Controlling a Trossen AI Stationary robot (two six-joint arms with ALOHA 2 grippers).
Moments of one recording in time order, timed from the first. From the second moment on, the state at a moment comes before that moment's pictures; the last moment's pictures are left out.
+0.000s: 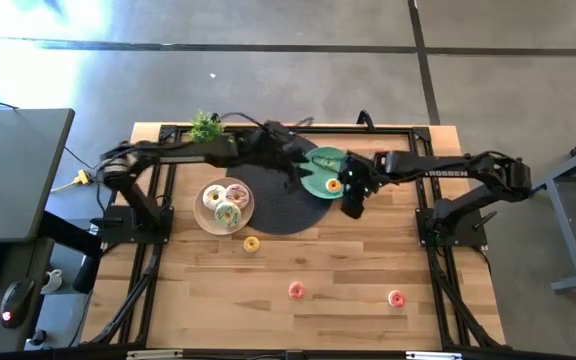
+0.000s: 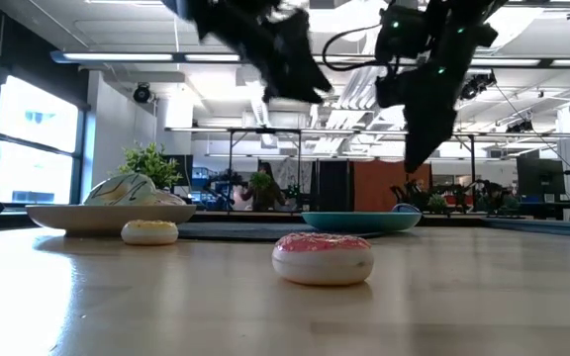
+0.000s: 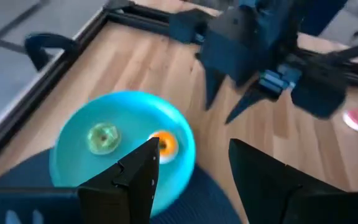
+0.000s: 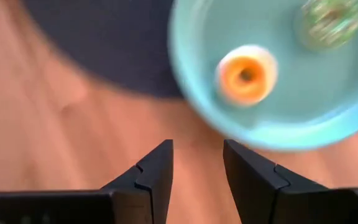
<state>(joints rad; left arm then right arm) 0.26 1.68 1.37 -0.23 0.12 -0.08 -0.27 1.39 0.93 -0.71 -0.03 0.22</state>
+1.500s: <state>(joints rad) 0.20 1.29 1.38 -0.70 0.04 -0.03 0.87 1.34 0.56 -0.43 -0.12 1.17</state>
